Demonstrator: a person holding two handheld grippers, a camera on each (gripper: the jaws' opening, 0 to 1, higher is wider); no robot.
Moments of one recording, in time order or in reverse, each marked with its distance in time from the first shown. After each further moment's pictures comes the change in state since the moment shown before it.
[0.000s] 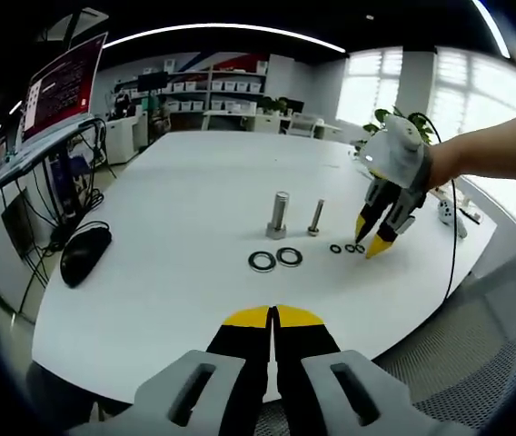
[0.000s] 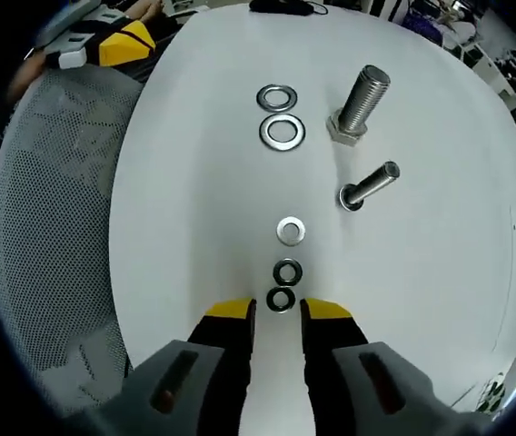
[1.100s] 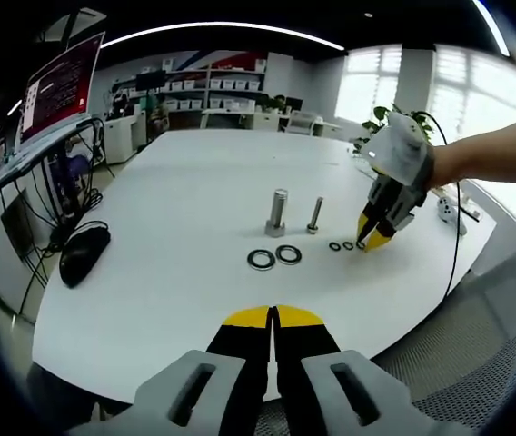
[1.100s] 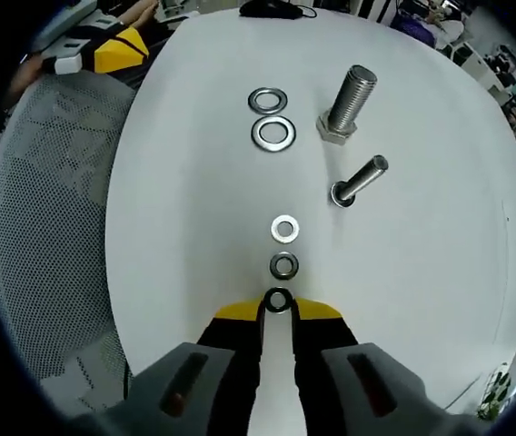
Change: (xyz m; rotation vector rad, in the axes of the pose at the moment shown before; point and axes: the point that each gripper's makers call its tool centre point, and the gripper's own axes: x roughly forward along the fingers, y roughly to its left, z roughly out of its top) left arm 0.000 0.000 -0.001 0.006 0.009 -0.005; right arm -0.006 -0.002 -0.003 0.042 -0.051 -0.041
